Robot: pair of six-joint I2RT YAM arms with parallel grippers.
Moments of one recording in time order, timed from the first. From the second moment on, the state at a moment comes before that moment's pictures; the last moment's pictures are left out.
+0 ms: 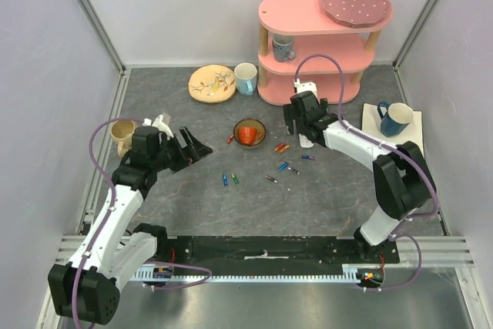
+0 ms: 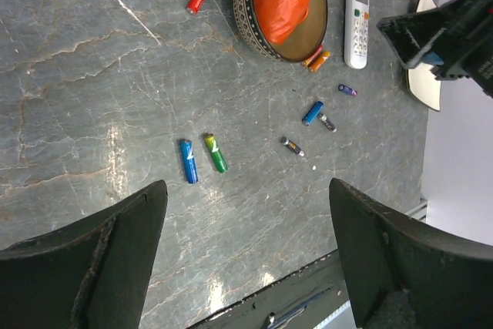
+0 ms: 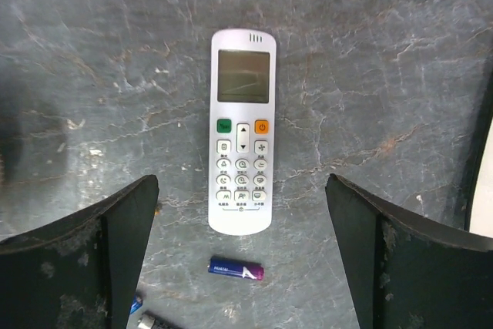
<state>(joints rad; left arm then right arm) -0.17 0.86 0.67 -0.43 0.37 -0.66 0.50 1.64 1.11 -0.25 0.44 0.21</state>
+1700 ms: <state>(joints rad) -0.17 0.86 0.61 -0.41 0.39 -0.66 0.75 1.35 0.87 -0.28 0.43 0.40</state>
